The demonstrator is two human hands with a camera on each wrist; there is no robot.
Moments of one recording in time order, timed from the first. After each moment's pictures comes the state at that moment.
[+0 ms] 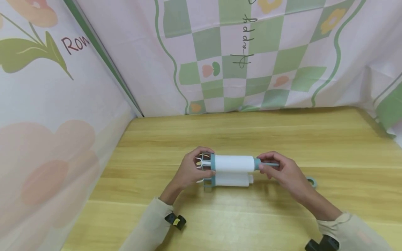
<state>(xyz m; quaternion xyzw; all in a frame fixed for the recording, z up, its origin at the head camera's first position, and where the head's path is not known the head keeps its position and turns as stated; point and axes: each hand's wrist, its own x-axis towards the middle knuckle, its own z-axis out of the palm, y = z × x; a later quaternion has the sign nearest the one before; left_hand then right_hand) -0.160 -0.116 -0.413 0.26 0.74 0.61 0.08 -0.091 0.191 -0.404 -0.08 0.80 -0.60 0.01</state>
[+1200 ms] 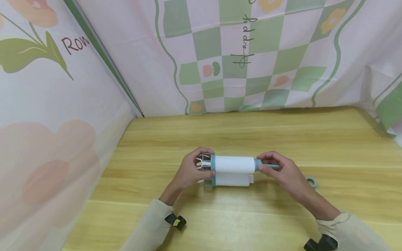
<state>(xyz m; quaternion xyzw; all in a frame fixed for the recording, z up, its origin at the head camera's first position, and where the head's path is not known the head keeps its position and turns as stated) -0.158 -0.116 -0.413 0.26 0.73 0.62 0.09 -0.091 0.189 -0.405 -0.08 0.80 -0.59 0.01</state>
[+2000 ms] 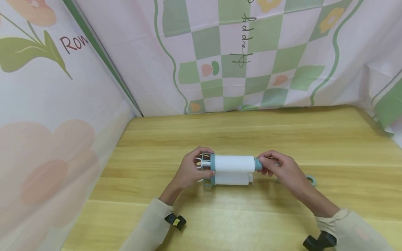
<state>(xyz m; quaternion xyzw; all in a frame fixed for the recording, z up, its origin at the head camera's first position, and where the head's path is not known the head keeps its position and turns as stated) -0.156 -0.115 -0.413 0.26 0.73 0.63 0.10 -0.093 0.189 -0.399 -0.06 0.82 -0.58 0.01</state>
